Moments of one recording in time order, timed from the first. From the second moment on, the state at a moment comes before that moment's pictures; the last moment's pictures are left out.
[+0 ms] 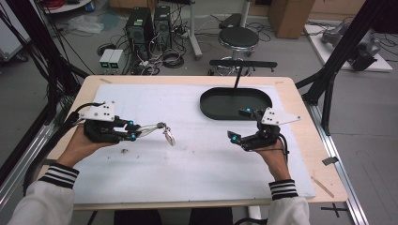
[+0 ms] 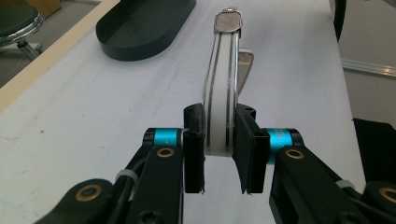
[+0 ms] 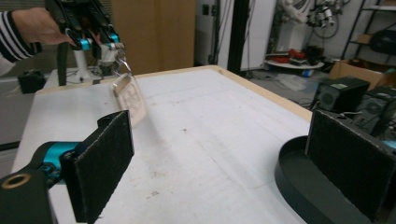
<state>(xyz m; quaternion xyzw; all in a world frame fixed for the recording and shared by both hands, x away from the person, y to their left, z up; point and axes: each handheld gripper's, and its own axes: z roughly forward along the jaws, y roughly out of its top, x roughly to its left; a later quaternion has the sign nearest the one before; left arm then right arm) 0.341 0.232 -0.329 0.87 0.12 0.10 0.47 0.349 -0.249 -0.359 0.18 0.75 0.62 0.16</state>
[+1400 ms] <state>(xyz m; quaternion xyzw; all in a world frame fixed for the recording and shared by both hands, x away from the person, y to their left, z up) 0.358 0.163 -0.315 0.88 0.06 0.06 0.47 0.381 -0.156 -0.317 0.04 0.83 0.55 0.06</state>
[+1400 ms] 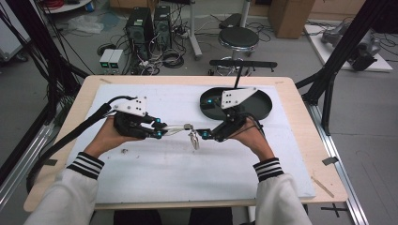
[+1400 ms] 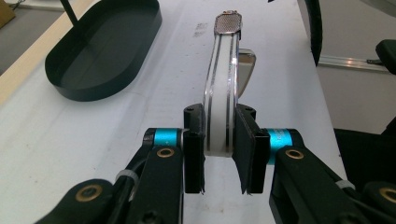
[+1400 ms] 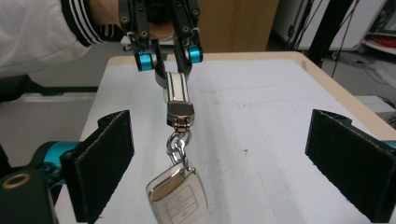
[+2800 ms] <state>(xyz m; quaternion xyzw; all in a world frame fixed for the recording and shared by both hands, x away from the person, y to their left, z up) 0.358 0.157 -0.324 0.90 0.05 0.07 0.43 0.384 -0.114 -0.332 0.01 0.89 0.45 -0.02</state>
